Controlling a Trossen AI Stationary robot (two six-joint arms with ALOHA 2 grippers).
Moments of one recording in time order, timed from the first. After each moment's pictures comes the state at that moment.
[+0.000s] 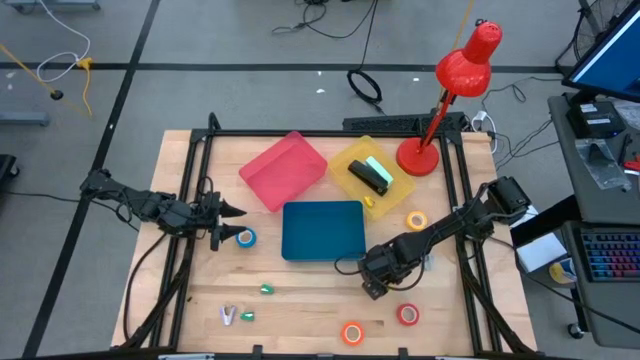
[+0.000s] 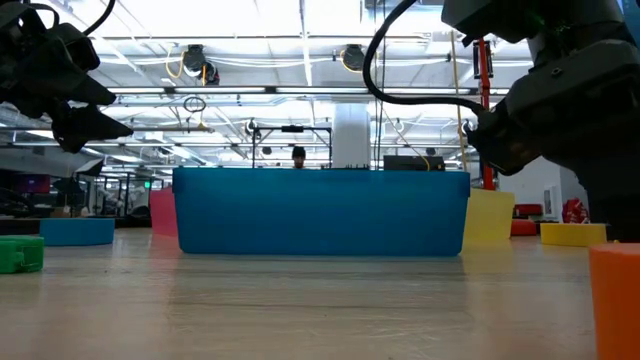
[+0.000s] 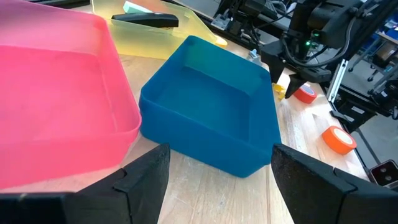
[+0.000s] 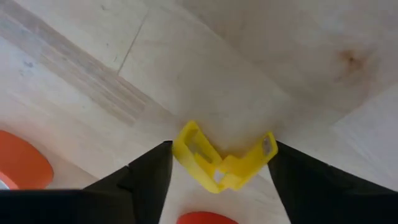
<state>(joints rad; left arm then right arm) -0.38 0.15 0.16 -0.35 -0.42 -0.55 0.39 1.76 0.97 -0.60 -0.24 1.35</state>
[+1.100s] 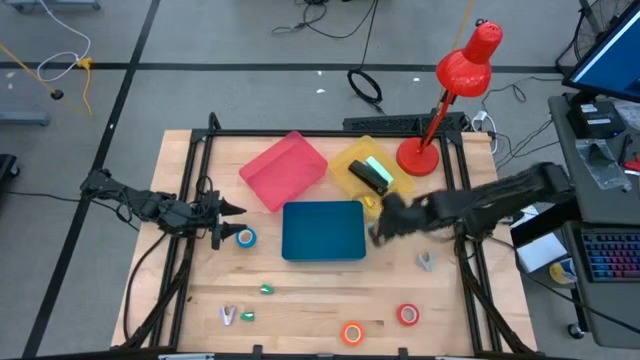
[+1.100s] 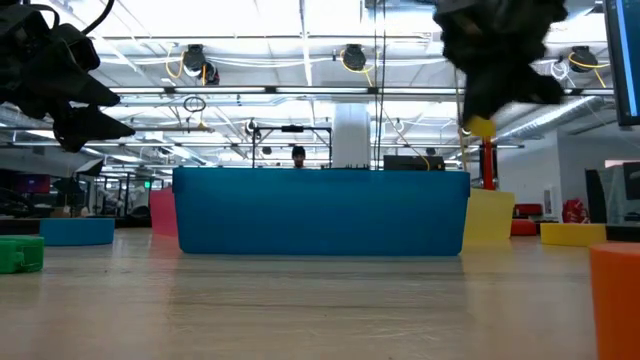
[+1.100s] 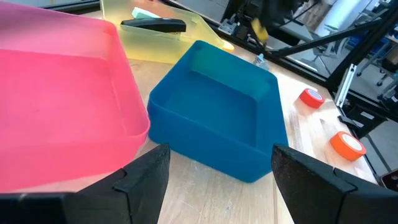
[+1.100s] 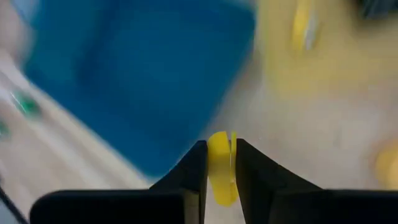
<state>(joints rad) -0.38 0.15 0.16 -0.35 -0.45 -0.55 0.18 1.27 0.97 -0.77 0.22 1.22</state>
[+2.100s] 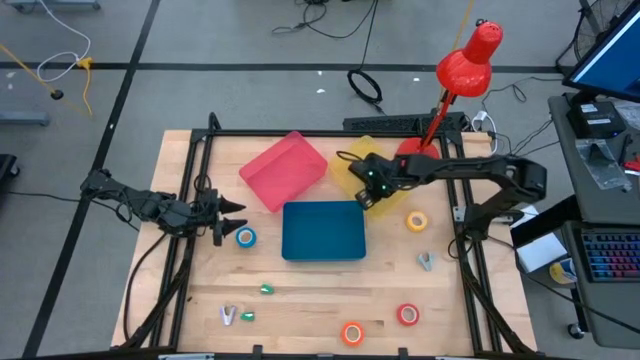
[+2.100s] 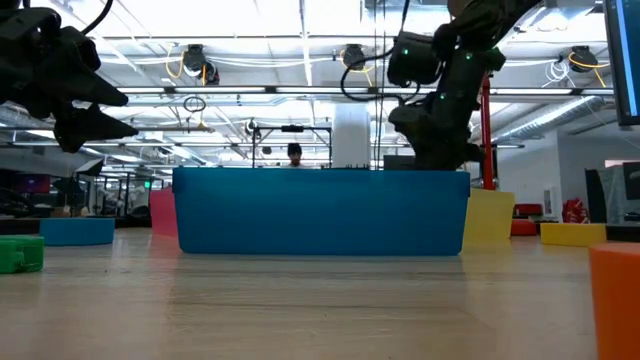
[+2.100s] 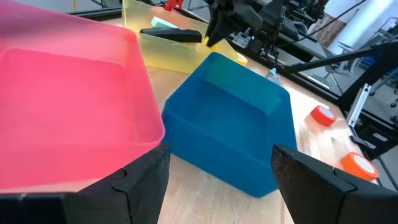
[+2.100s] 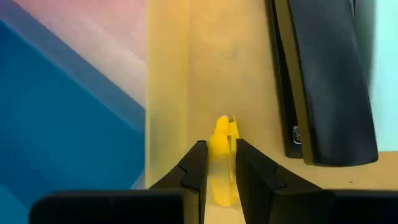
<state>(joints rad) -0.38 0.15 0.16 -0.34 -0.53 -0.60 -0.31 1.53 0.97 -0.61 0.00 0.61</state>
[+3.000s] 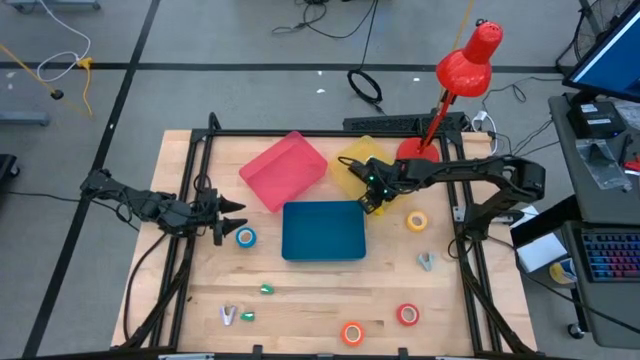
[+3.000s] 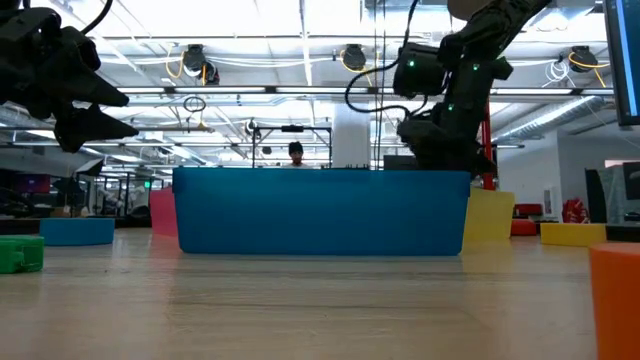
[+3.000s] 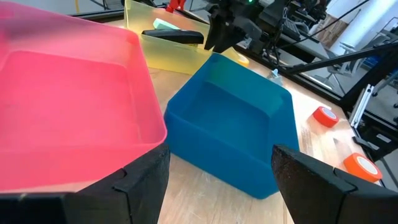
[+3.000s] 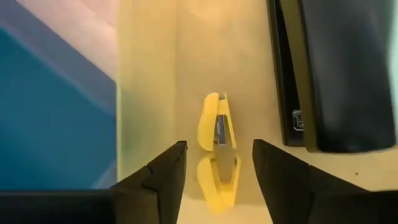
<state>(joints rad) -0.38 0.15 0.16 -0.34 -0.53 -0.60 -0.31 1.52 0.90 -0.57 0.00 0.61</state>
